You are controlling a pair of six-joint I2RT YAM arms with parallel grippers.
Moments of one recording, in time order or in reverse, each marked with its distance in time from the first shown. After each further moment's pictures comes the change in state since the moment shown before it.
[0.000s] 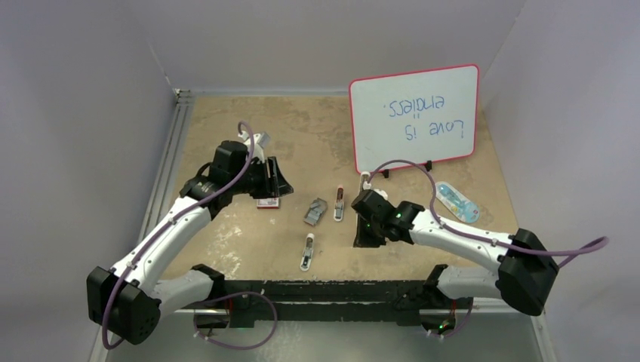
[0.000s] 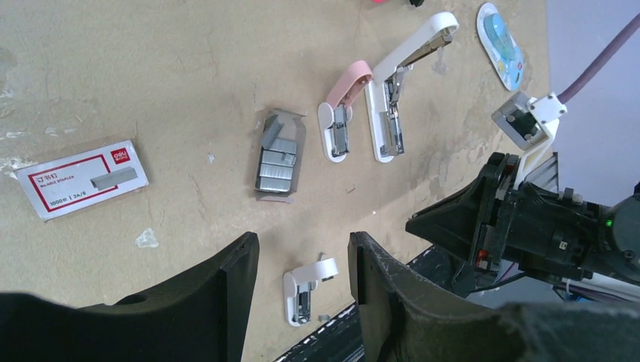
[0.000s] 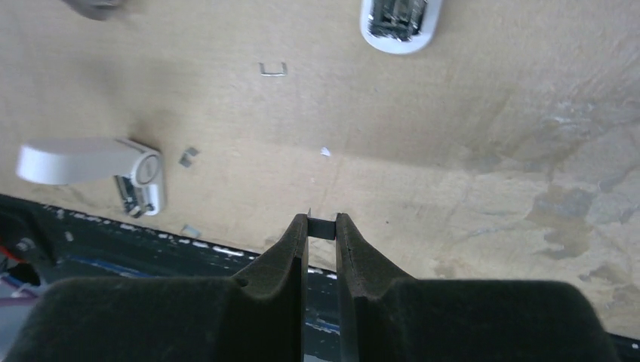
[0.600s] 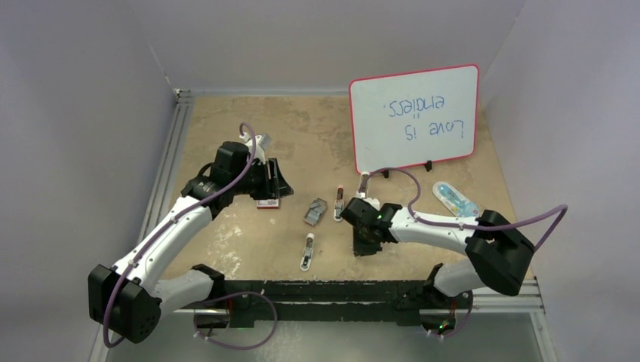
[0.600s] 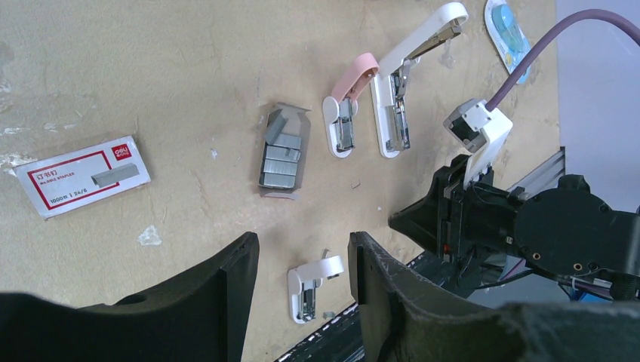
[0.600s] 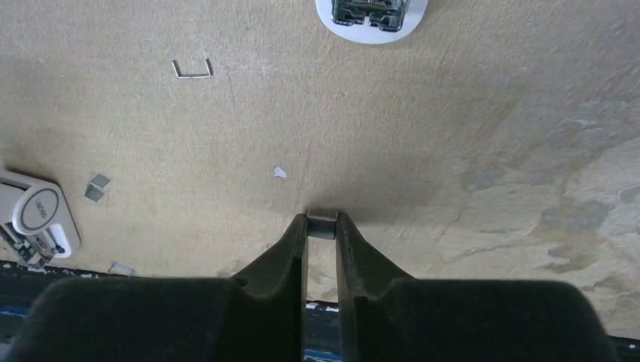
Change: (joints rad) left arm 0.000 0.010 -0.012 0.001 0.005 0.016; right arm 0.058 0.202 -0.002 -0.005 0.043 0.032
